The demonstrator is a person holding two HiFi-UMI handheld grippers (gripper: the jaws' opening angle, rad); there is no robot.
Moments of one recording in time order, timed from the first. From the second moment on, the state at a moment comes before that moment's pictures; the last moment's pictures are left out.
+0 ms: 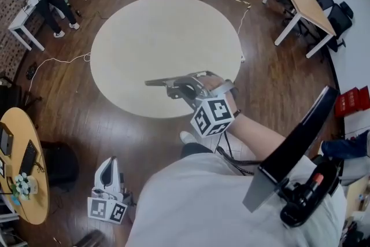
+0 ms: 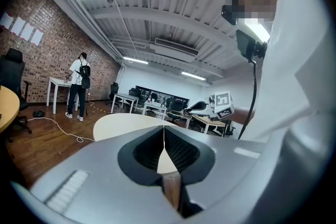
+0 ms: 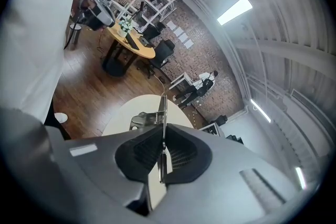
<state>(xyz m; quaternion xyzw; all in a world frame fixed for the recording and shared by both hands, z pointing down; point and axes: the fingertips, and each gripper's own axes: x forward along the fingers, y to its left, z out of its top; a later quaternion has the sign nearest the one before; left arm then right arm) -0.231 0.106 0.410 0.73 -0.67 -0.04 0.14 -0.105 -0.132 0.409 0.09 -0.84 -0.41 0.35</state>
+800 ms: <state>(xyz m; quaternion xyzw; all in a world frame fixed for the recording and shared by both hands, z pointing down) -0.179 0.022 0.381 0.65 -0.73 0.00 0.19 -0.118 -0.301 0.651 0.02 -0.82 -0.38 0.43</state>
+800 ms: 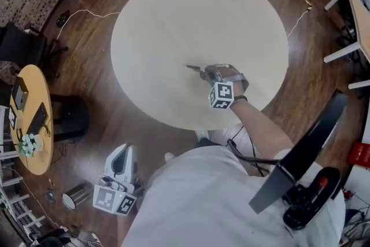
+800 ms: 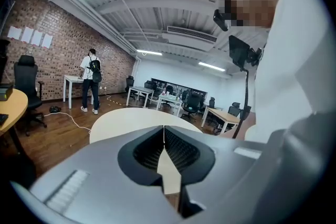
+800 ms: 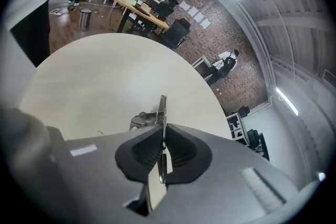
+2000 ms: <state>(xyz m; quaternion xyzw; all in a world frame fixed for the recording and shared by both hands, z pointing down) -0.186 0.062 0.389 0.77 -0.62 -0.01 0.14 -0.093 -0.142 0.511 0.11 -0.90 -0.27 0.32</state>
